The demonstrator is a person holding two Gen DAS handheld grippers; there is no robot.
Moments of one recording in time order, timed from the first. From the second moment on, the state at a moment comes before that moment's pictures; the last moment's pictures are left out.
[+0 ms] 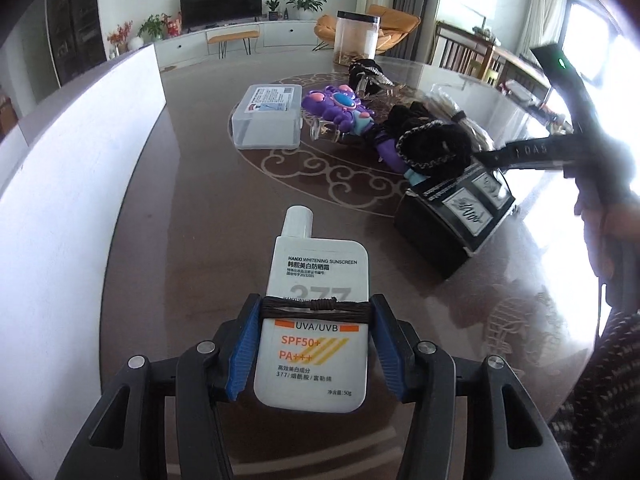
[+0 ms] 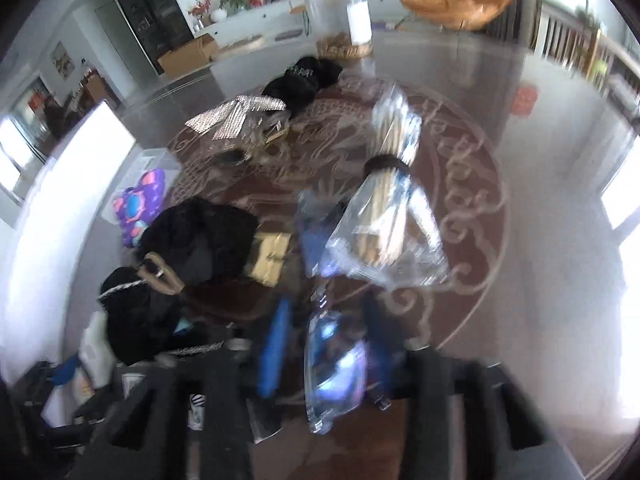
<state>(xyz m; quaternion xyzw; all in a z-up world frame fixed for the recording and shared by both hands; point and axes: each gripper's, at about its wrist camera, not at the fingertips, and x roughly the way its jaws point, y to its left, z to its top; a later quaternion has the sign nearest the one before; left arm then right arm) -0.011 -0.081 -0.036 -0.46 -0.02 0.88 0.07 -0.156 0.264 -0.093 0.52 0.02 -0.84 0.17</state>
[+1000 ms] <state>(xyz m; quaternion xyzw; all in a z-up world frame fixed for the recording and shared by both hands) 0.073 -0.314 0.097 -0.36 -0.14 0.91 -0.12 -0.003 0.051 0.067 0.43 -0.08 -0.76 0.48</state>
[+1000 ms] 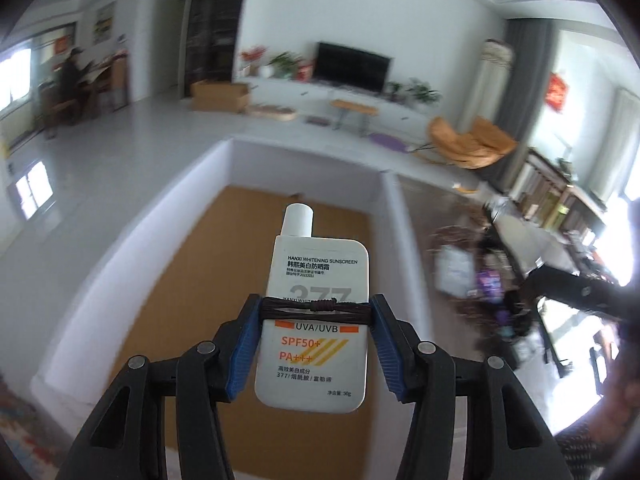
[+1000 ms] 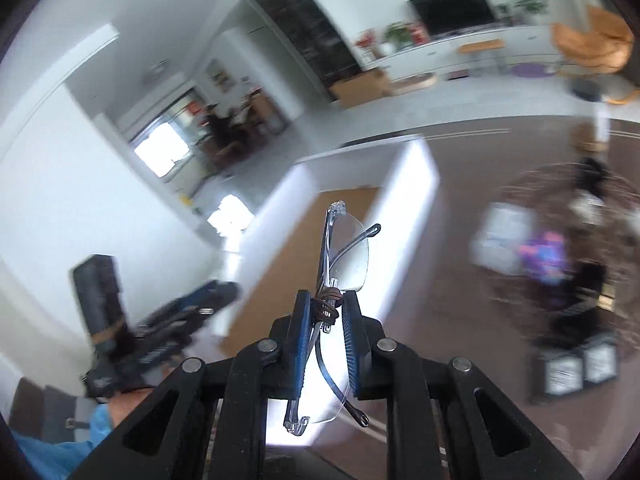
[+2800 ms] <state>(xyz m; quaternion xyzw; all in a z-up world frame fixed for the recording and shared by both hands) -0.020 -0.076 -0.032 -0.51 -0.07 0.86 0.04 -0.010 0.251 -0.078 0.41 0.04 -0.89 0.18</state>
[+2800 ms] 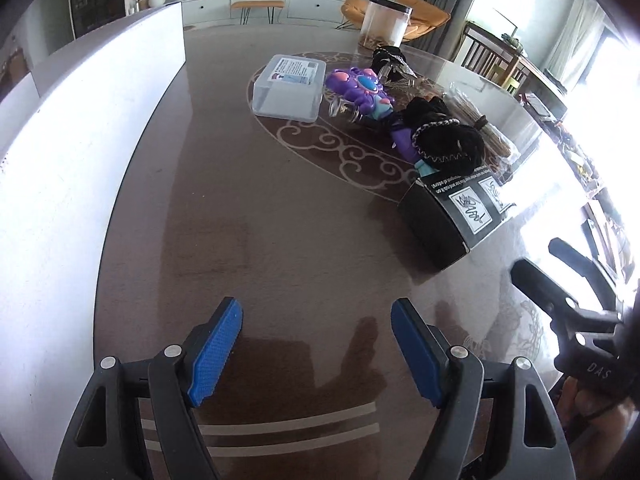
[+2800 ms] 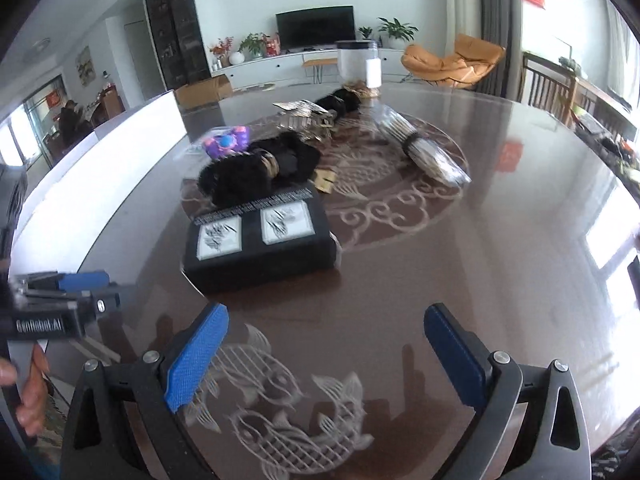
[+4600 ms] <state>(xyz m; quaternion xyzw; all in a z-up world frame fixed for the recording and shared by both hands) -0.071 -0.045 -0.046 -0.49 0.04 0.87 0.07 -0.022 0.328 -0.107 0.45 0.03 -0.89 0.05</state>
